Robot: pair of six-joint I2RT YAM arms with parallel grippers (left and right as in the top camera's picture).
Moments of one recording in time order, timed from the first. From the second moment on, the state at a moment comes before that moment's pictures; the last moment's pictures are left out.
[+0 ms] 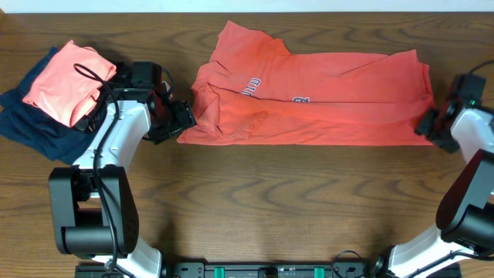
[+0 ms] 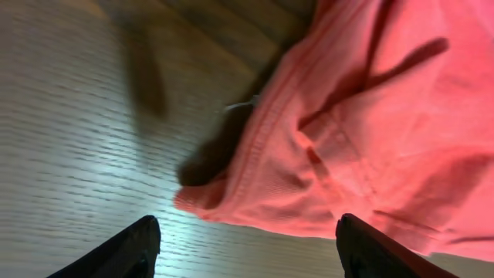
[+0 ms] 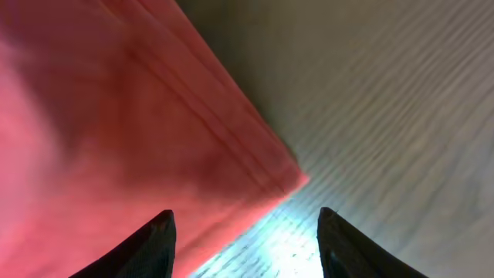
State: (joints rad) left arm -0.01 1.77 1.18 -0.75 0.22 -0.42; right arm -0.40 1.84 1.14 -0.58 0.19 0.27
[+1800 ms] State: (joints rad) left arm 0.02 1.55 1.02 -1.06 0.11 -0.41; right arm -0.50 1.71 1.10 -1.04 0.16 0.42
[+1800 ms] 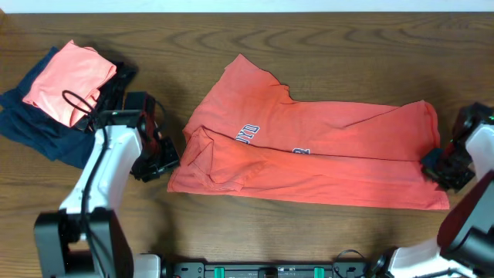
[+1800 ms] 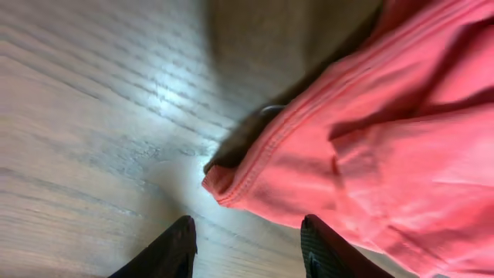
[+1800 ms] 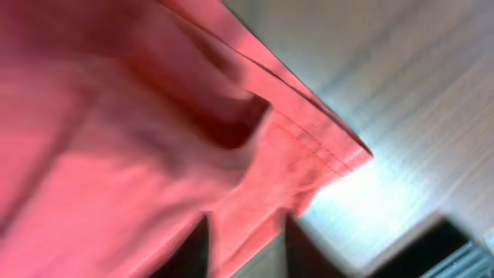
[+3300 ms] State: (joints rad) left arm 0.02 1.47 1.05 -0.92 0.14 -0.35; right arm -0.57 1.68 0.90 -0.73 0.22 0.49
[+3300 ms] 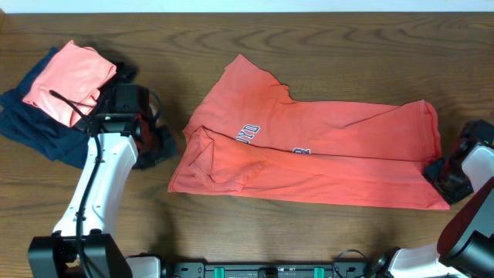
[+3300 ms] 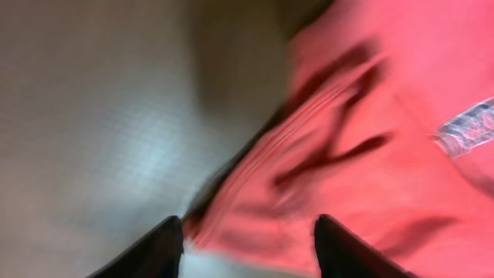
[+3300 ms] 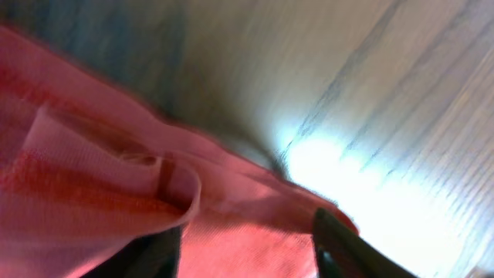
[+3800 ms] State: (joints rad) left arm -0.17 1.76 1.25 -0.48 0.24 -0.15; right arm -0.49 1.49 1.12 -0.98 -0.16 0.23
